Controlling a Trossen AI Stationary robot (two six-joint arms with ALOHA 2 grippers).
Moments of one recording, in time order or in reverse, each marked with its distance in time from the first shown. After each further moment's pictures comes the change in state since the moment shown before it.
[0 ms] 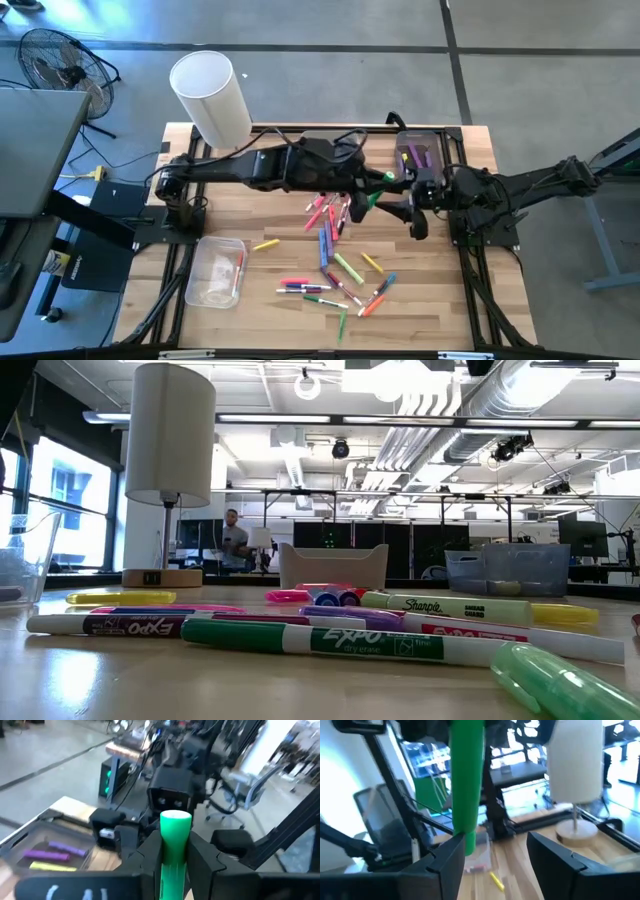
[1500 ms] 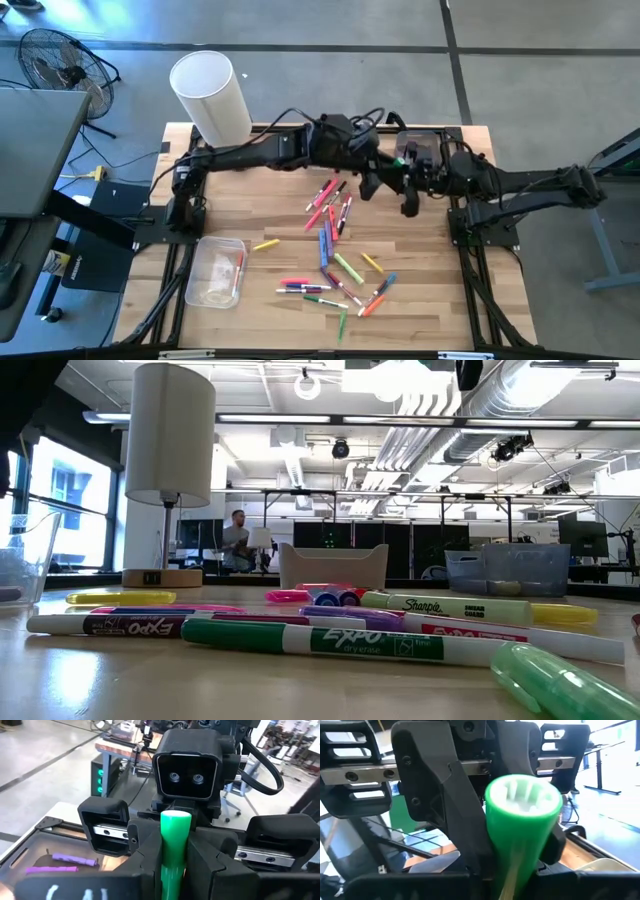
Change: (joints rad) left arm 0.168 0.077 -0.002 0.083 0.256 0.118; right arm -0.211 0.011 0.002 0.015 -0.035 0.006
